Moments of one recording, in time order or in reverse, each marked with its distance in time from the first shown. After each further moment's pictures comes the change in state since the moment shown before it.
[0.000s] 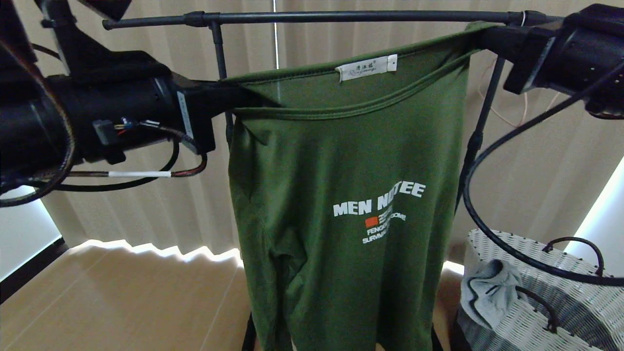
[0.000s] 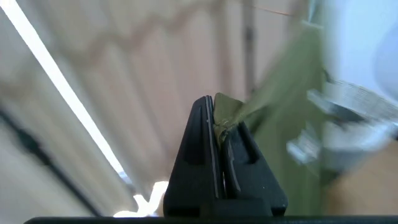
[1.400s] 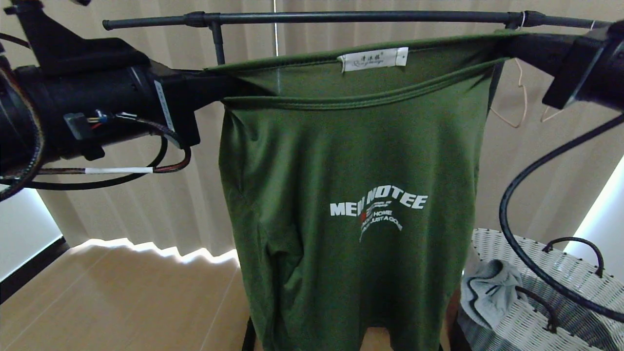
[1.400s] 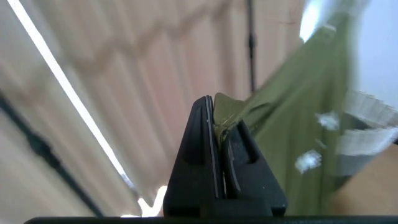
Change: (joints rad) left arm 0.008 -0.021 -0.009 -0.003 0.023 0.002; right arm 0.005 -0.129 0.106 0.072 0.000 -0.016
